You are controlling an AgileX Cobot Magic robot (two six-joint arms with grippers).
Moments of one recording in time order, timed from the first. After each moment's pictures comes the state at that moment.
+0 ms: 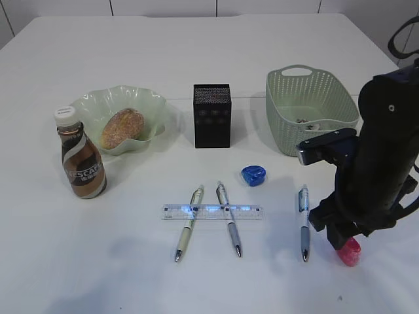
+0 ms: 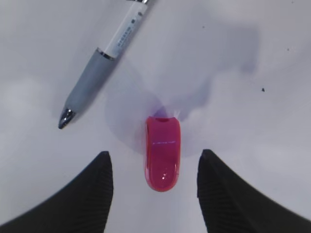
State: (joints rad) left arm -0.40 0.87 -0.54 -0.35 0.98 0.02; right arm 0.30 1.76 -1.00 -0.07 0.88 0.04
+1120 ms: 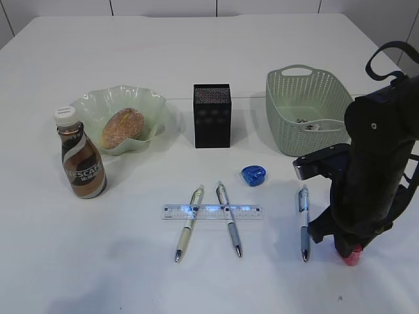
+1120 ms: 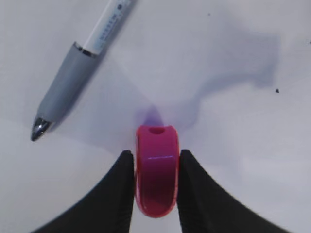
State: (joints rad) left arm -0.40 0.87 -0.54 -0.35 0.99 0.02; right arm 0.30 1.84 -1.00 -0.10 0.86 0.06
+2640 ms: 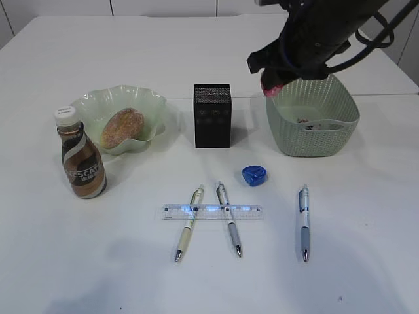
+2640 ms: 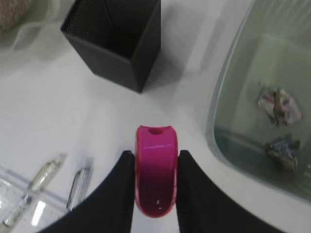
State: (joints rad) left arm -0.40 0.87 -0.54 -0.35 0.99 0.02; right arm 0.30 1.85 -1.59 0.06 0.77 -0.08
